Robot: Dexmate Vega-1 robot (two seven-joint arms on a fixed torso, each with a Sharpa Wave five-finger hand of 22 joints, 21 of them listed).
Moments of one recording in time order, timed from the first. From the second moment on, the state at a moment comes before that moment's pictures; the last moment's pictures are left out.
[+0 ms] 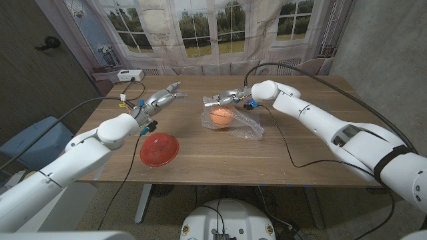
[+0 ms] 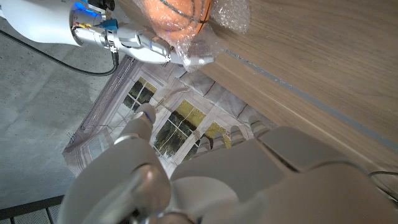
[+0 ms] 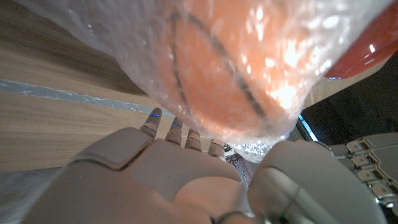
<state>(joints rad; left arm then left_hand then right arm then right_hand) 1.16 0.95 0.17 -1.99 -0.33 0.07 0.03 0.39 0.08 0.51 -0.13 0.19 -0.17 -0.01 0.19 0.18 -0.17 0.06 0.21 0.20 -0.17 0.07 0.18 0.17 -0.17 0.13 0.24 0.20 -0.27 -0.35 -0.78 -1.06 -0.27 0.22 0.62 0.35 -0.10 -0.26 0.15 0.37 0.05 -0.10 0.18 0.19 -0.02 0.07 0.19 0.23 -0.07 0.12 0.19 0.47 -0.17 0.21 0.43 0.17</state>
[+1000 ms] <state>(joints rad) 1.18 0.82 0.15 -1.87 -0.37 -0.11 0.10 0.33 0.07 0.47 -0.11 0.18 -0.17 -0.08 0.19 0.18 -0.17 0.06 0.21 0.20 -0.17 0.08 0.18 0.17 -0.17 0.13 0.25 0.21 -0.30 -0.26 -0.60 -0.85 0.20 0.38 0.55 0.30 0.00 -0.27 0.16 0.40 0.10 -0.12 0.19 0.19 0.00 0.04 0.20 0.22 -0.08 0.08 0.20 0.43 -0.16 0.20 0.40 0.17</state>
